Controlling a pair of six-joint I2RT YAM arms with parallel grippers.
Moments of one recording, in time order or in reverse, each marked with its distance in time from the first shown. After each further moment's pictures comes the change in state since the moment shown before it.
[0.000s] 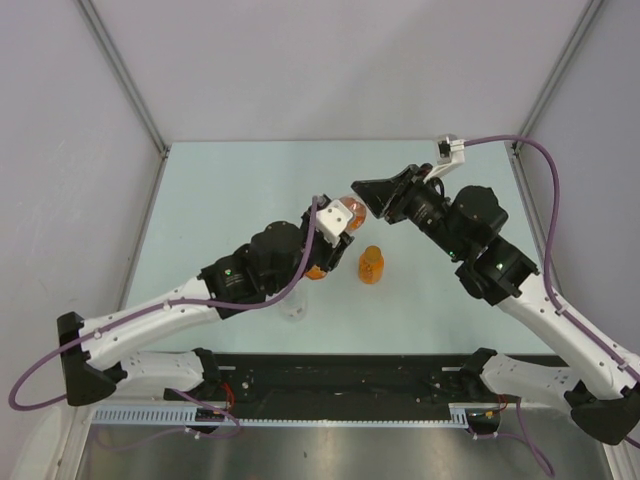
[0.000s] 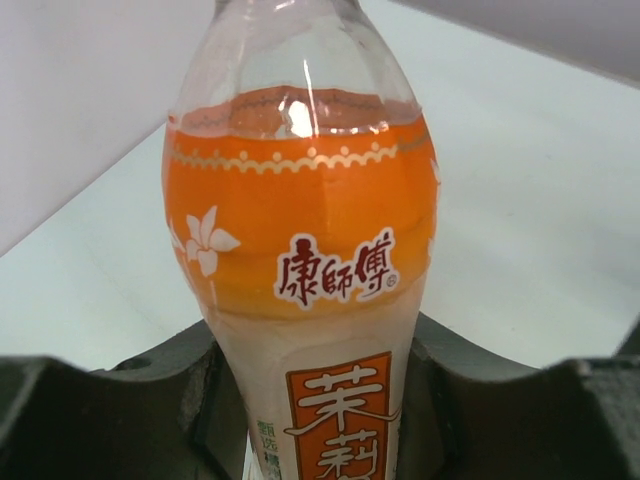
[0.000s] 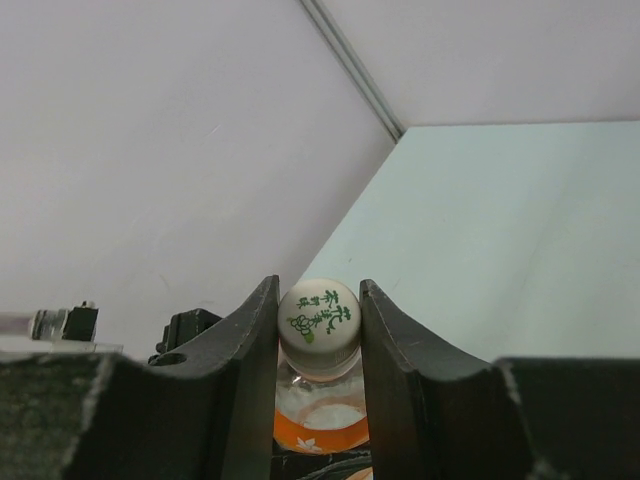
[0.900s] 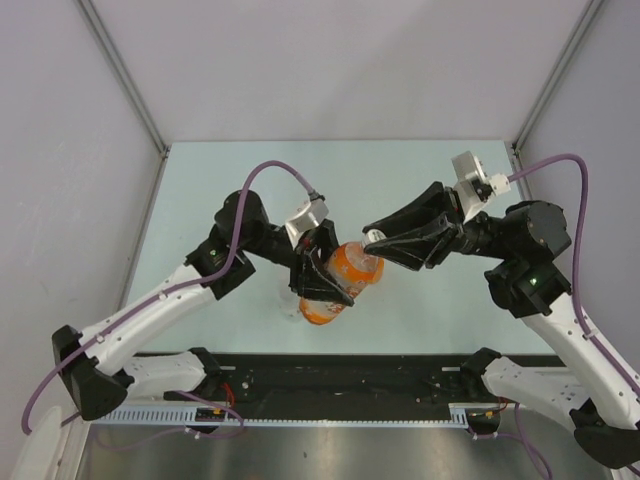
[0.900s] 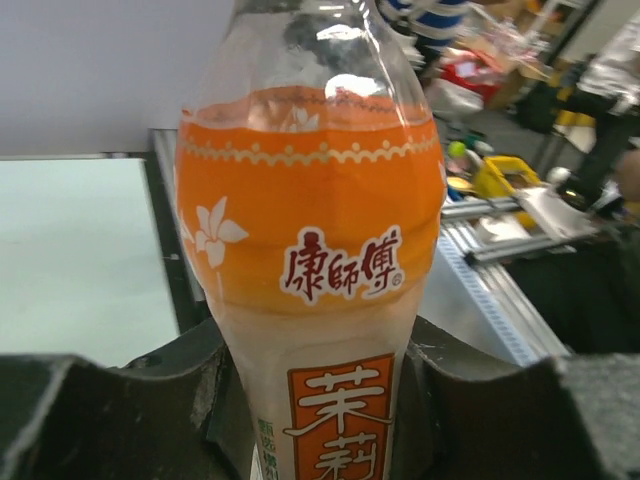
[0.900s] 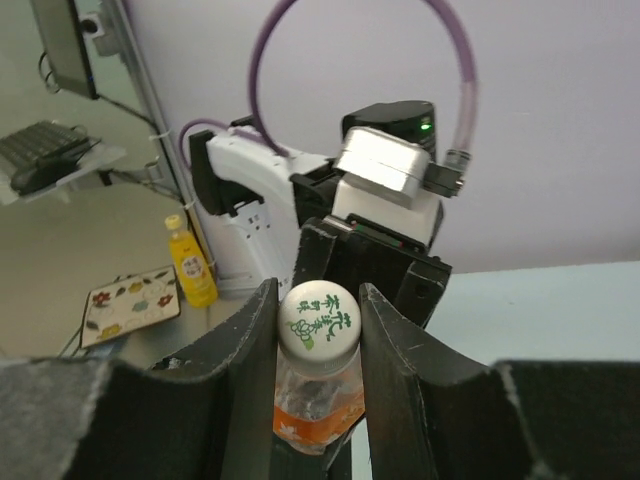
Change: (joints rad) left arm 0.279 -0.018 -0.006 0.284 1.483 -0.486; right arm -0.098 -0.124 -0.003 0.234 -0.894 -0.163
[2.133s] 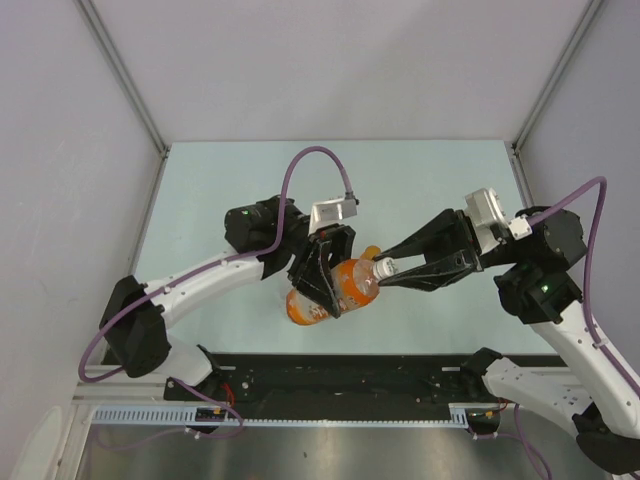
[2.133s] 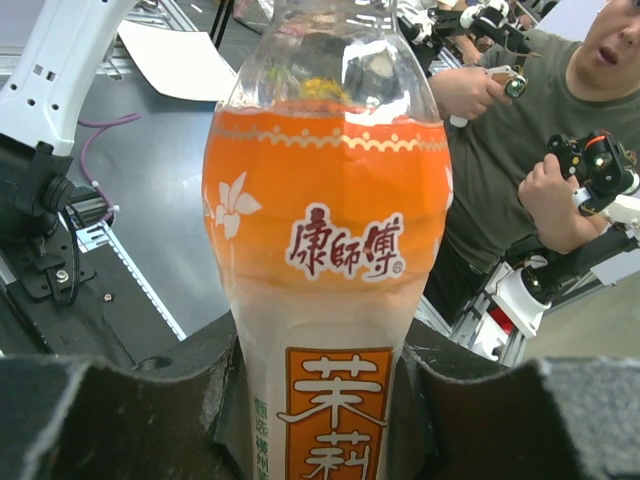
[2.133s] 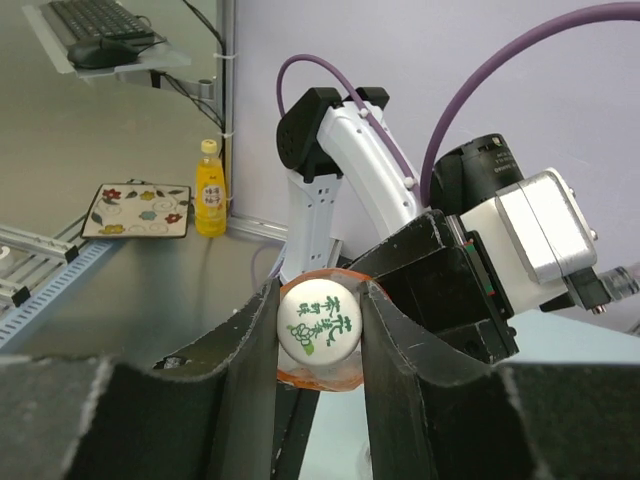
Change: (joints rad) left arm -0.007 0.329 0.043 1.228 0.428 -1.202; right arm 0.002 -0.032 0.008 0.003 -0.278 -0.204
